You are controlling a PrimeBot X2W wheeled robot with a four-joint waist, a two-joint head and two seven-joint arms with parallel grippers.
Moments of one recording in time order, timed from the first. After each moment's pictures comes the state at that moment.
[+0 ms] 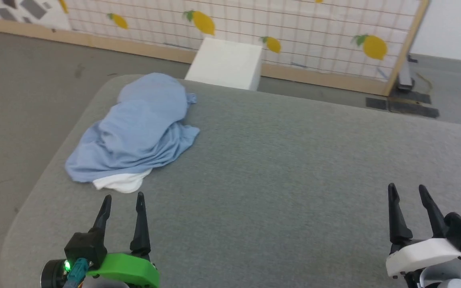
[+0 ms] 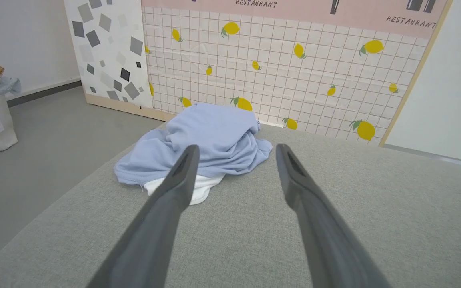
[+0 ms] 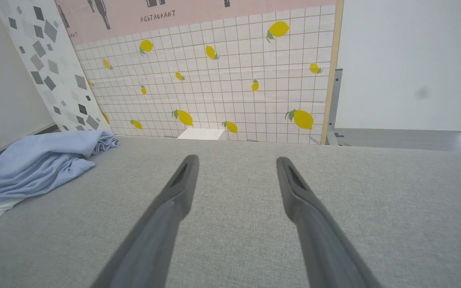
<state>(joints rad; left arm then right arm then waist) 0.07 0.05 -0.04 -0.01 -0.16 0.01 -0.19 0.01 -0.05 -0.13 0.16 0.16 0.13 -0.19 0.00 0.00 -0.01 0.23</state>
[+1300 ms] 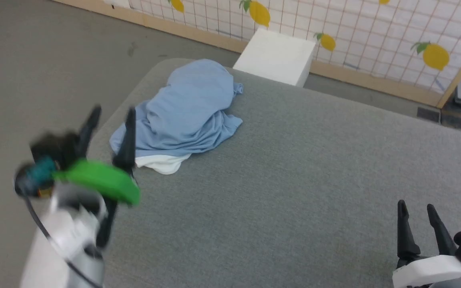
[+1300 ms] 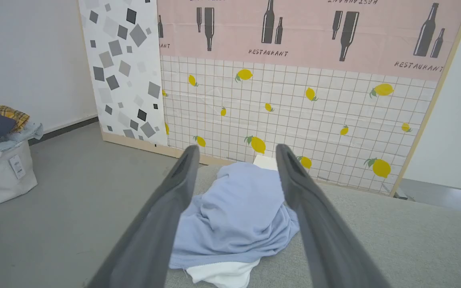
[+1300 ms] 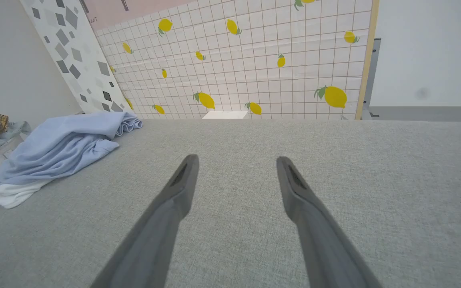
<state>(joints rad) -0.25 0.16 -0.04 -0.04 -0.26 -0.09 0.04 0.04 -0.05 -0.17 0.24 0.22 0.13 -0.26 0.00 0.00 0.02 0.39</state>
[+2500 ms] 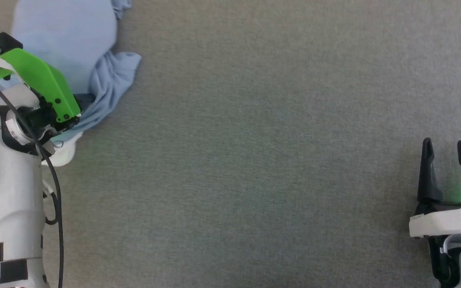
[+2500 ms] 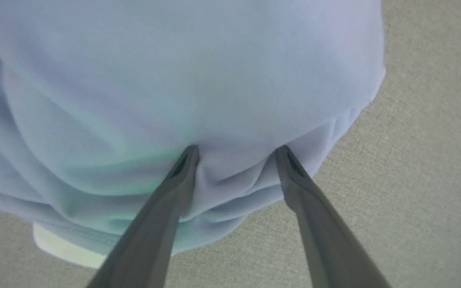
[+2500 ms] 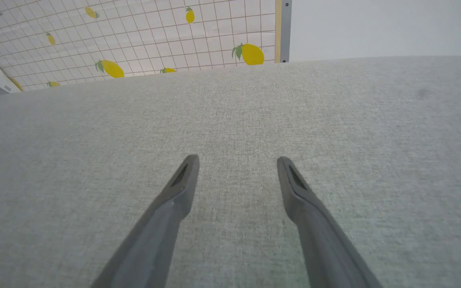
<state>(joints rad) -0.77 0.31 0.05 0.40 -0.53 0.13 1.00 -0.11 -0.05 -0.23 0.11 0.12 0.13 -0.26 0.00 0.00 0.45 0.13</state>
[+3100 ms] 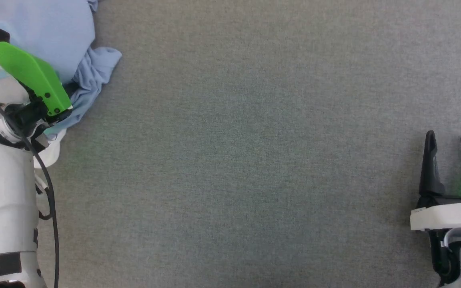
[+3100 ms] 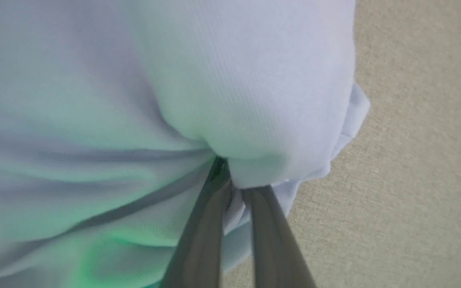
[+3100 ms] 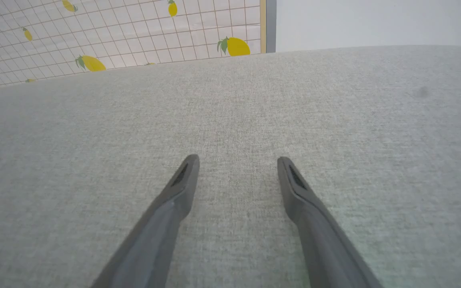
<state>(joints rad) -0.80 0.33 0.07 0.46 -0.58 0.04 0.88 -0.14 -0.05 -0.23 0.11 0.13 0.13 -0.26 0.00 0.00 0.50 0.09</state>
